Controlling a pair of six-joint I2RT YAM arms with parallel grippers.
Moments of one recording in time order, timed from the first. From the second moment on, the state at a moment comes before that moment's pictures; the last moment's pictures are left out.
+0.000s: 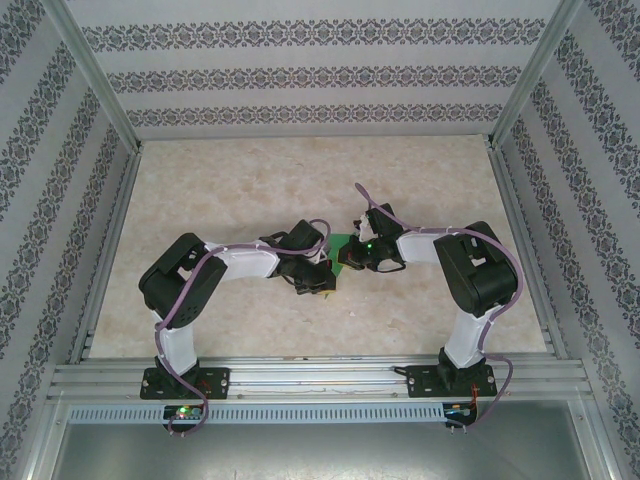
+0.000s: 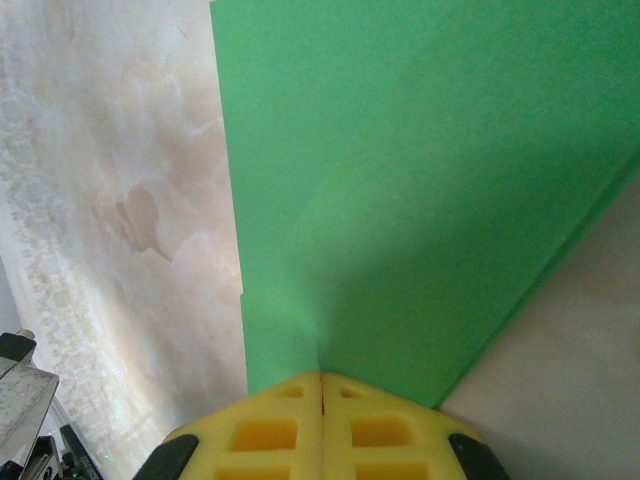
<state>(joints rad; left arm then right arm) -0.70 1.87 1.02 -0.22 0.55 -0.84 0.40 1.84 0.86 -0.07 -0.61 0.70</state>
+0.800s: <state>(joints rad) -0.70 1.87 0.98 -0.17 0.54 -0.84 0.40 1.85 0.88 -0.11 -0.60 0.67</state>
